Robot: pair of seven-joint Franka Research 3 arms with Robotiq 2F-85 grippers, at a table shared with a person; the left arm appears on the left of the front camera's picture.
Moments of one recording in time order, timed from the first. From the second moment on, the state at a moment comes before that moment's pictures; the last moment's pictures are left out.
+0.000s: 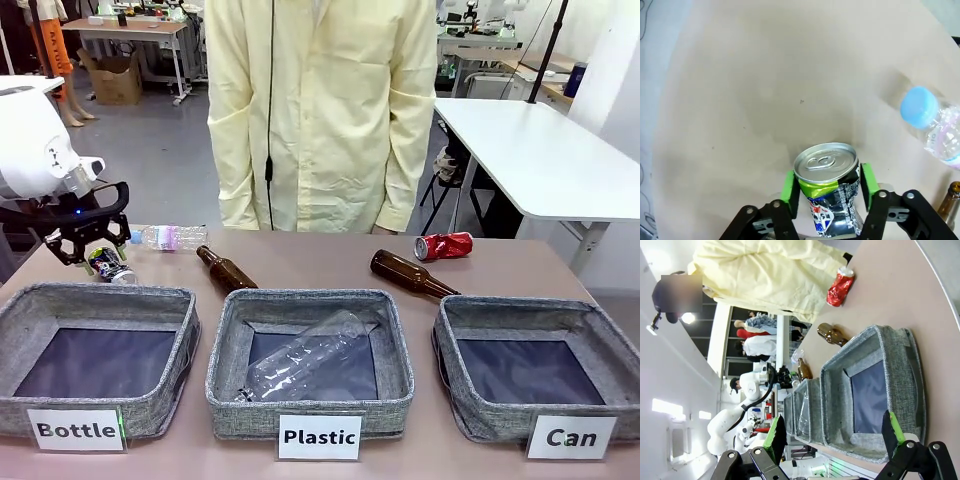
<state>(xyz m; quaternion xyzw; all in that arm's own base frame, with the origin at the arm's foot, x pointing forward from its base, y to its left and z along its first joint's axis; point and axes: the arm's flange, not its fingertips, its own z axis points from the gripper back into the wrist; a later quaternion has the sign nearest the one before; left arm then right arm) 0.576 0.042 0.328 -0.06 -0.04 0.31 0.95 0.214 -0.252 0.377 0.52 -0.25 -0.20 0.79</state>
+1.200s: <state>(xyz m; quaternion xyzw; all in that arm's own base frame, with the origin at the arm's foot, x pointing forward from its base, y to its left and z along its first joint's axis) 0.541 0.080 0.444 -0.06 -0.14 0.24 0.96 0.214 -0.252 0.376 0.52 -0.25 -0.20 0.79</state>
